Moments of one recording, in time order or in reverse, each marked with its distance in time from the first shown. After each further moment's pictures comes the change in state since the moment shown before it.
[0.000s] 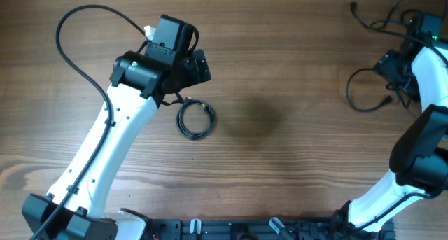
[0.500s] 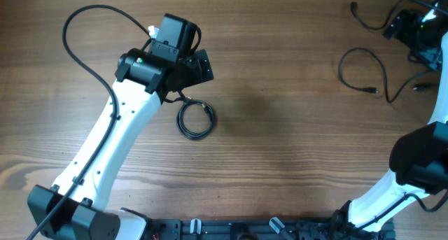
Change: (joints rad) left arm 0.000 0.033 0.000 0.016 0.023 0.000; right arm 0.000 0.004 0.459 -0.324 -0.234 -0.123
